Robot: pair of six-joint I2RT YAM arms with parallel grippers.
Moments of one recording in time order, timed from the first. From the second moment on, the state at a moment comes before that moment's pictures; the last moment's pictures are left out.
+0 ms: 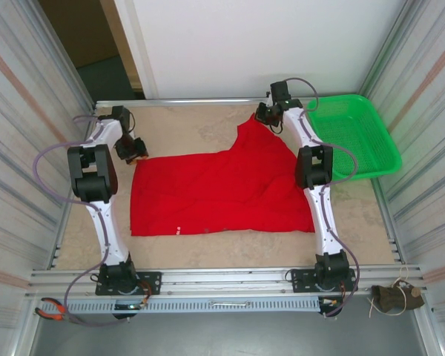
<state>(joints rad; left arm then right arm) 0.09 2.20 1.75 -0.96 0.11 -0.32 0.19 2.73 2.59 -0.74 -0.29 0.49</state>
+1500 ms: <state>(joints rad) 0.18 1.83 1.34 -0.78 0.24 -0.46 0.21 1.42 1.21 -0.50 -0.24 0.58</state>
